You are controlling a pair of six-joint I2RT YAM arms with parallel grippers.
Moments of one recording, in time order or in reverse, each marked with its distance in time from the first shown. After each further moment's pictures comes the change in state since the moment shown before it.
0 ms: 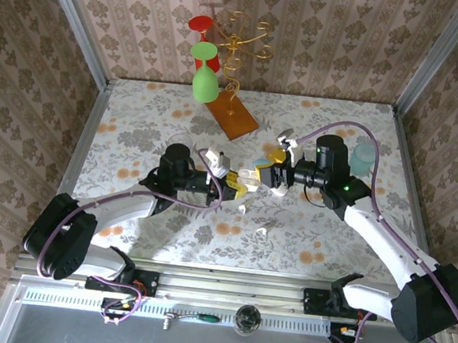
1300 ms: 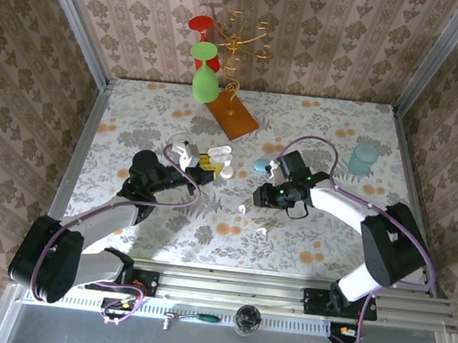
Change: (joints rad) left arm 0.185 -0.164 -0.175 0.209 -0.185 -0.053; right arm 0.107 0.402 0.008 -0.278 0.219 0.396
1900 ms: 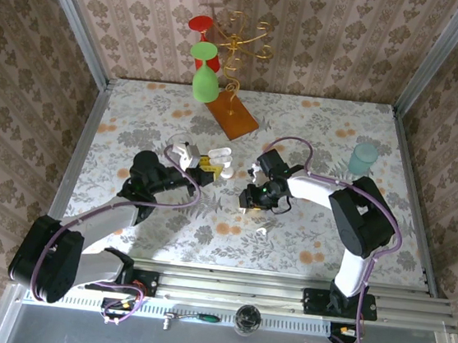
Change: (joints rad) left arm 0.000 0.000 -0.005 -0.019 0.000 0.000; right arm 0.052 0.245 0.141 0.004 -0.062 0.022
